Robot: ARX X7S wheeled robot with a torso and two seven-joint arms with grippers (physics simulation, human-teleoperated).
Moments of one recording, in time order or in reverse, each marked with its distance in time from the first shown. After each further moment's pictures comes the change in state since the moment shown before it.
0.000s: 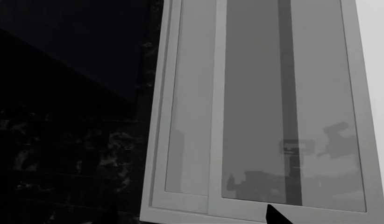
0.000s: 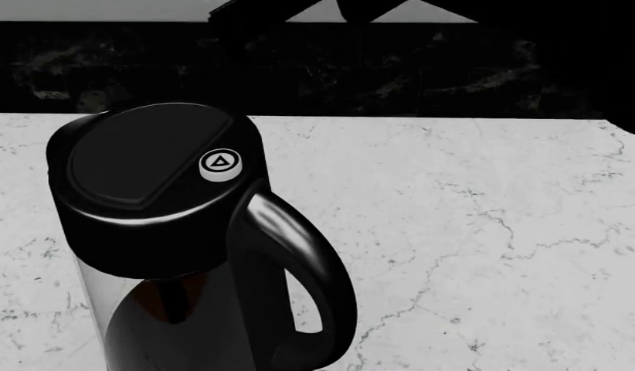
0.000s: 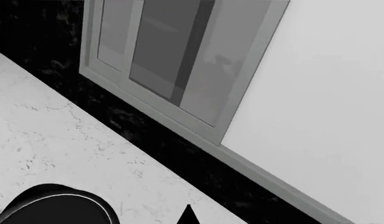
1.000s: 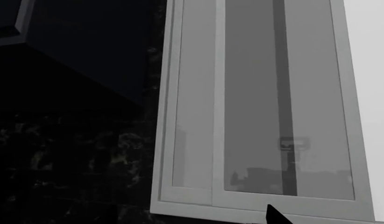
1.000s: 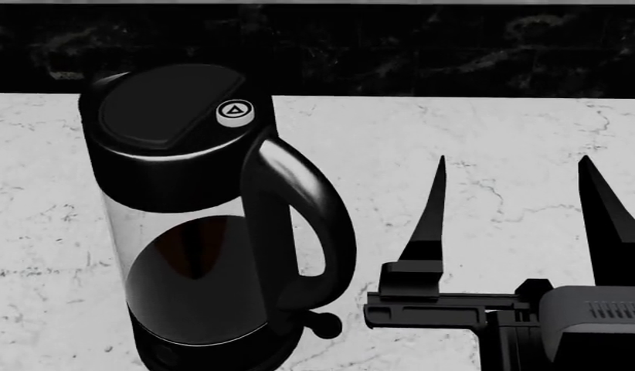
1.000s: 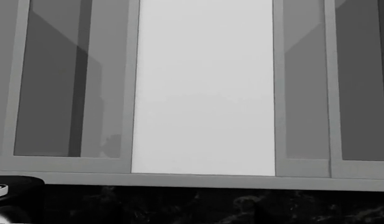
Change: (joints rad) left arm -0.009 0.023 0.025 -0.031 0.055 0.016 0.013; right arm -1.659 -0.274 0.566 -1.004 -1.631 -0.822 -0.676
